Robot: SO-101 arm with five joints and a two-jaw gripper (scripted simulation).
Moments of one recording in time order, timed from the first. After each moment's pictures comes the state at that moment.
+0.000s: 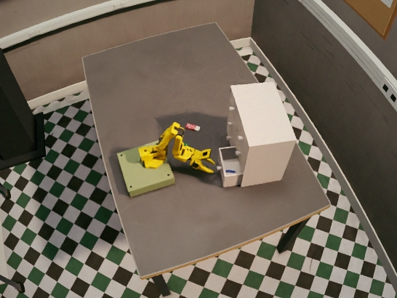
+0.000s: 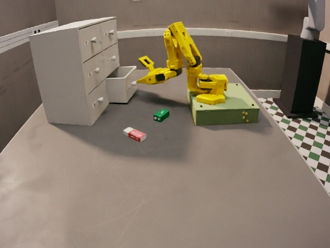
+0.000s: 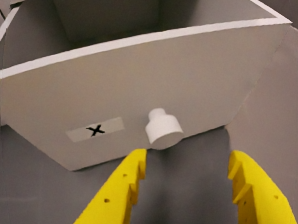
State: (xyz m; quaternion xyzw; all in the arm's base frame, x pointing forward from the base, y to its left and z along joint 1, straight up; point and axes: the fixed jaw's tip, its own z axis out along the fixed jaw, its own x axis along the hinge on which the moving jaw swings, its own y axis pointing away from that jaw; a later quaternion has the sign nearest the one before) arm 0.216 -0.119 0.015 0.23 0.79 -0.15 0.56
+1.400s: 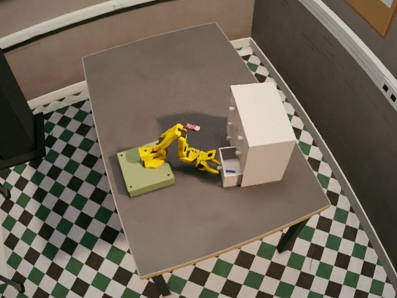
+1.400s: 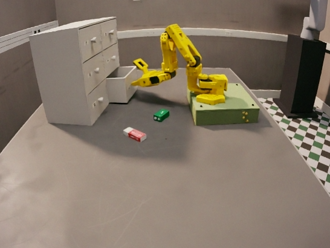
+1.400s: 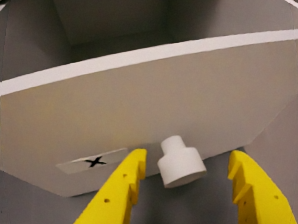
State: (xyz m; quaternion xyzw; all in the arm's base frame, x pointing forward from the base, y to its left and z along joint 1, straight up) arm 0.238 -0.124 0.005 0.21 0.79 -0.14 0.56
